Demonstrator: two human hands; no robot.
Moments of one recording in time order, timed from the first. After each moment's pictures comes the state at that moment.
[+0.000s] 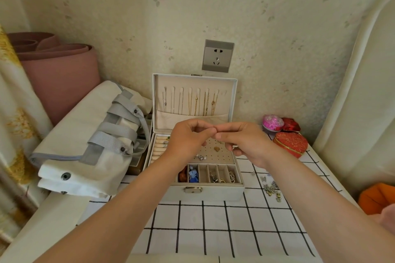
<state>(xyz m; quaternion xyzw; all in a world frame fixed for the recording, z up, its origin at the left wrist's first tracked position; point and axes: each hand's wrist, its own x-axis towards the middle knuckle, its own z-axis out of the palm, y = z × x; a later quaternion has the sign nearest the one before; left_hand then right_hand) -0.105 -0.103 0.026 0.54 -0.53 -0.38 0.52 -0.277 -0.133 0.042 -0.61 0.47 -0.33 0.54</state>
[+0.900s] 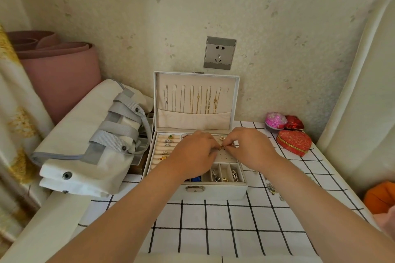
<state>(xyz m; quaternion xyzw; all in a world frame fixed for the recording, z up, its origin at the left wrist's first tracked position) -0.102 -0.108 -0.003 0.52 -0.83 -0.08 0.19 -0.289 -0.142 0.011 -0.83 0.52 -0.18 0.07</state>
